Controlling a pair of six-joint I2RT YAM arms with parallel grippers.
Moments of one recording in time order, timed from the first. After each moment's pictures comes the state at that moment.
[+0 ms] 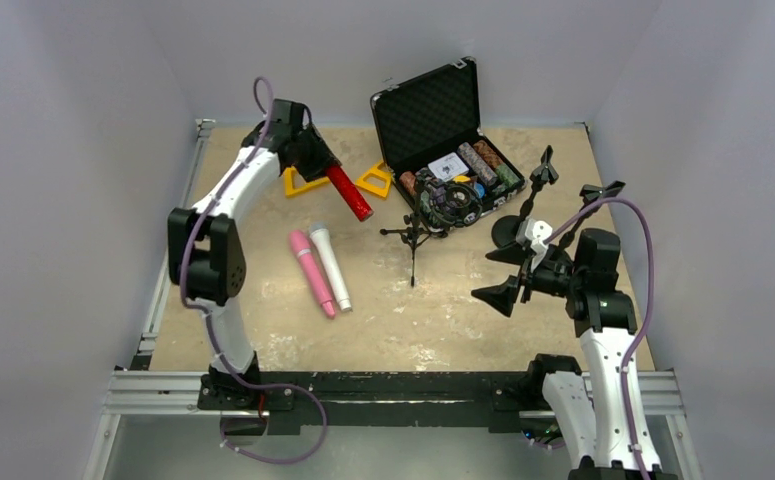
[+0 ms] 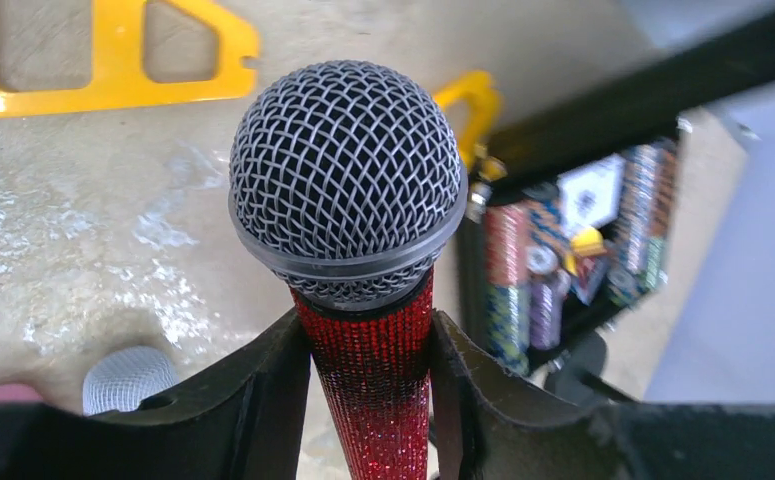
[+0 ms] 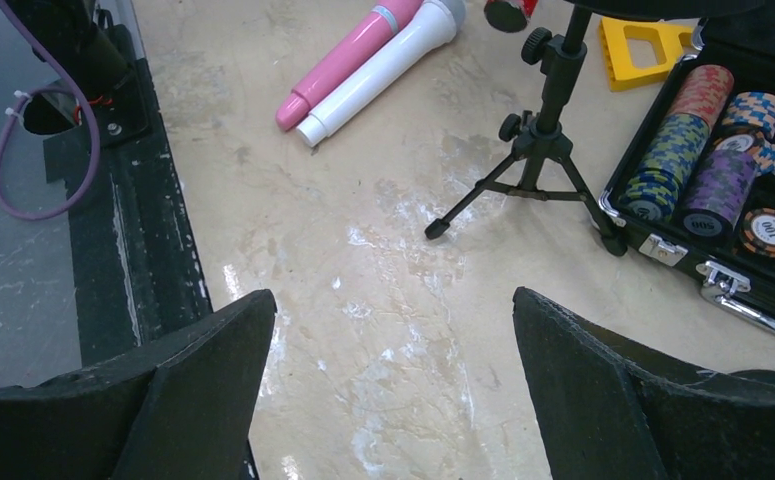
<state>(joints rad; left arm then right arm) -0.21 1.99 1.72 -0.63 0.11 -0.85 -0.10 0.67 0.69 -0.64 -1.17 -0.49</state>
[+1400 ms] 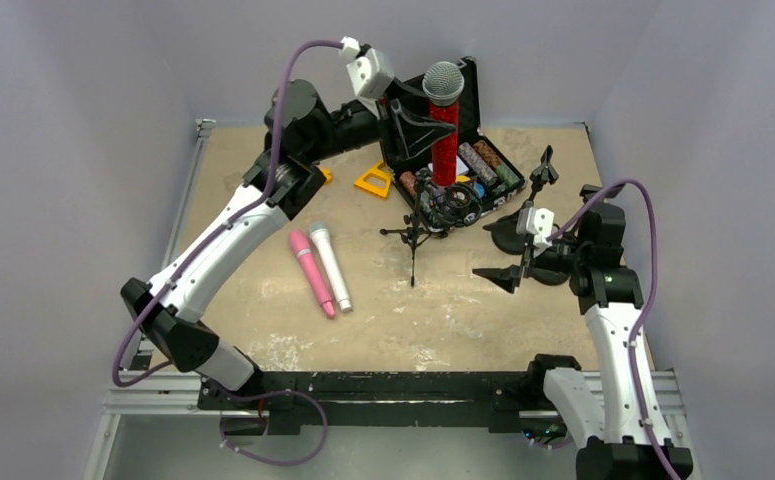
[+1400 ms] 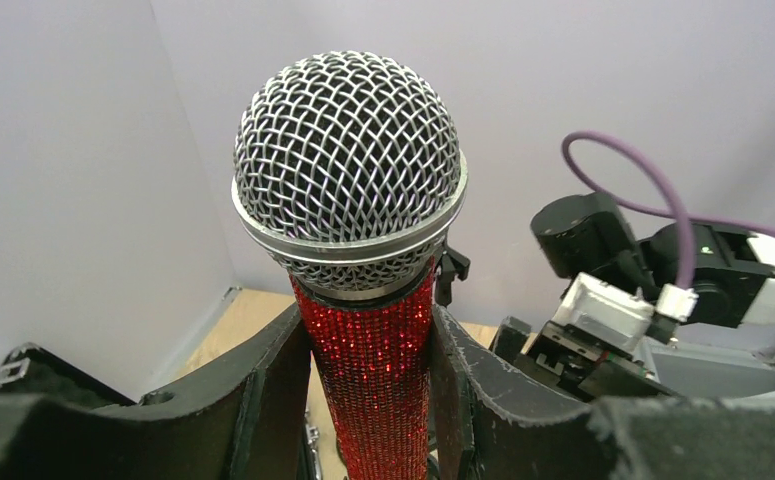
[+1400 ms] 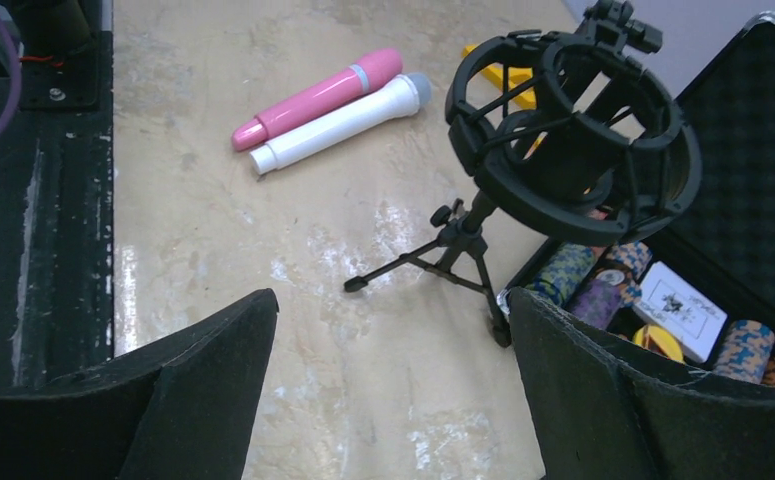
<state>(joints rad) -0.68 1.51 1.74 0.11 0.63 -0.15 -0.08 0.81 0.84 -0.62 -1.25 -0.76</state>
